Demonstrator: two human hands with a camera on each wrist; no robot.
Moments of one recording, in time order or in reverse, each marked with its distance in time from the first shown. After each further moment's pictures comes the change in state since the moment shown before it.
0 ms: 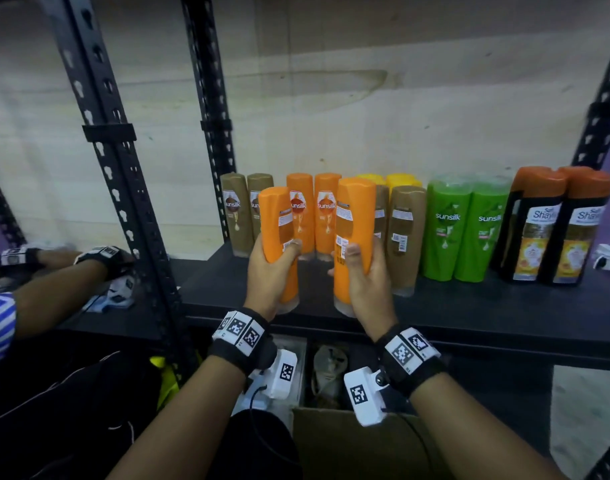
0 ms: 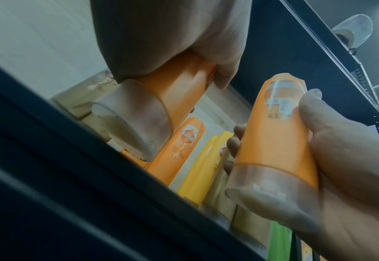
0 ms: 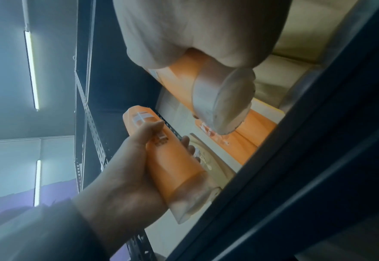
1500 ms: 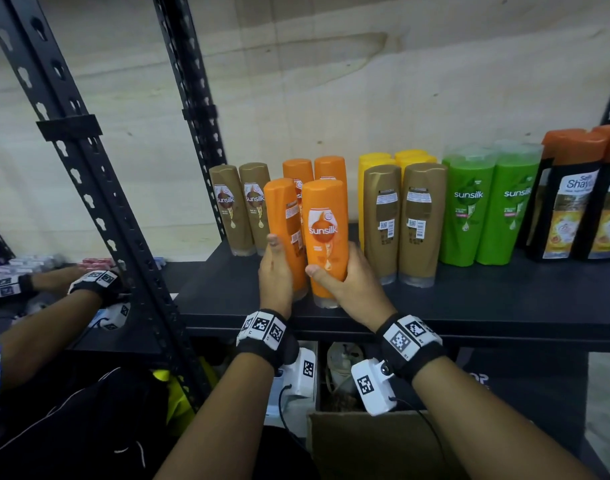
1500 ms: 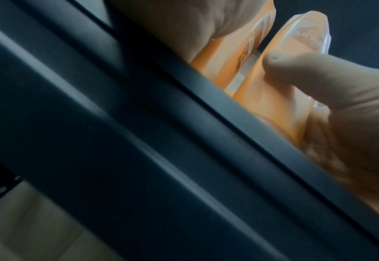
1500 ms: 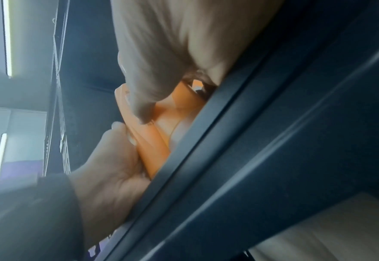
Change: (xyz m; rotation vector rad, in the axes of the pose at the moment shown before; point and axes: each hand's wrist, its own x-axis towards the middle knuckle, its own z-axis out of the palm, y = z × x) left_hand 0.017 -0.040 0.008 -0.033 -0.017 -0.162; right_hand 0.021 0.062 0.021 -0.330 -0.226 0.174
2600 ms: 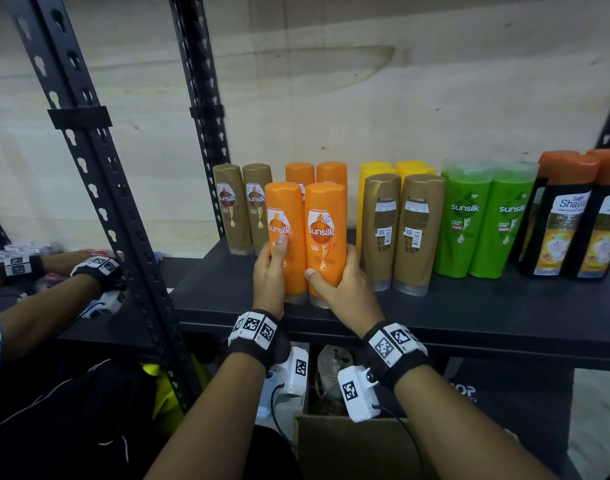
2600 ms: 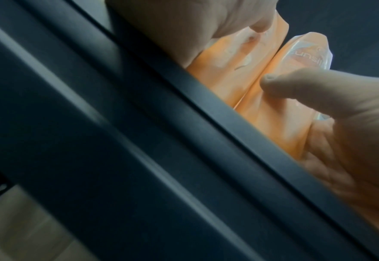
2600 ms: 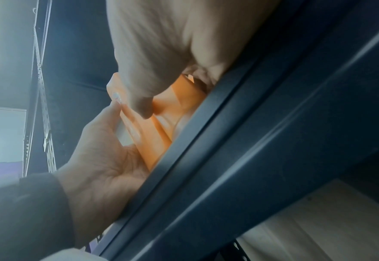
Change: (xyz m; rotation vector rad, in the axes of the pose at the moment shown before) left_hand 0.001 -0.005 -0.005 -0.187 -0.046 -0.034; right_hand -0.003 0.002 0.005 -0.030 0.051 -0.020
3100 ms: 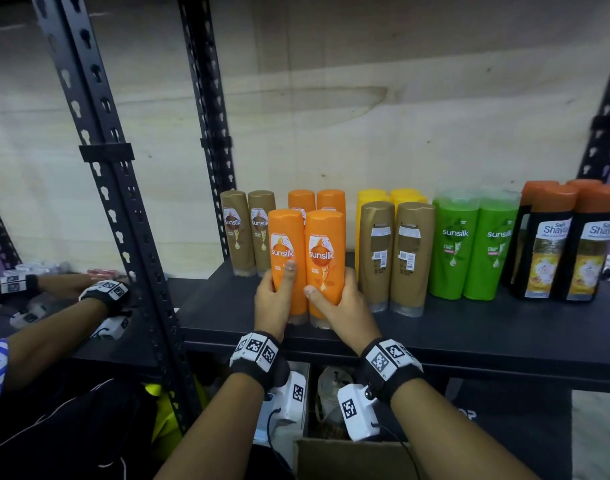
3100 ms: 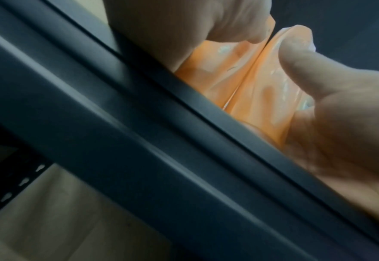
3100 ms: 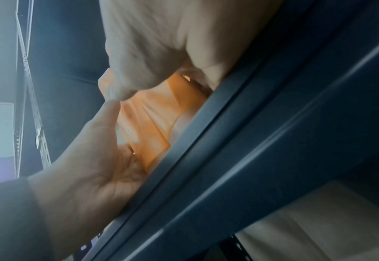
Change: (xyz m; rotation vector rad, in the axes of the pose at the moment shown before) left_hand -0.011 0.004 -0.001 0.171 0.061 -0.023; right_hand -0.002 -0.009 -0.004 0.066 -0.038 0.043
